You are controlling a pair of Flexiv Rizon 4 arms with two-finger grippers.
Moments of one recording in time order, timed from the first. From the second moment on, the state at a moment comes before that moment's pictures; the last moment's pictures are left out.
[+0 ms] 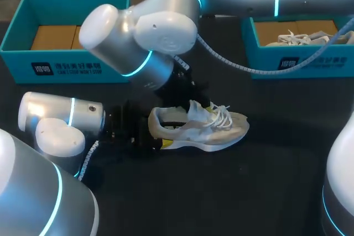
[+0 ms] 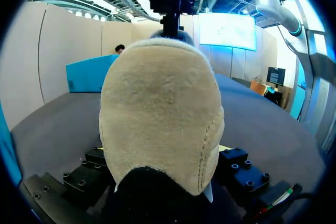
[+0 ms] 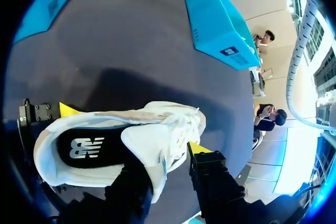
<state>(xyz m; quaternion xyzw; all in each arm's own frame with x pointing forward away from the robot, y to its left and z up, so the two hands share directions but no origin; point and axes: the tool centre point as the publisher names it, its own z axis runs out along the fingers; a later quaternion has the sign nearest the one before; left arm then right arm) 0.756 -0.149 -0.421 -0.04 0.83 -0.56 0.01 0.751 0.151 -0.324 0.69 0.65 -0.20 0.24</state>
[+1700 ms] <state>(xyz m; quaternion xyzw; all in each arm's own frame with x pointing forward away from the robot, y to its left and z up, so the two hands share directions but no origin) 0.756 -0.149 -0.421 -0.04 0.83 -0.56 0.01 0.755 0.062 -0.326 0.75 0.60 -0.18 0.22</state>
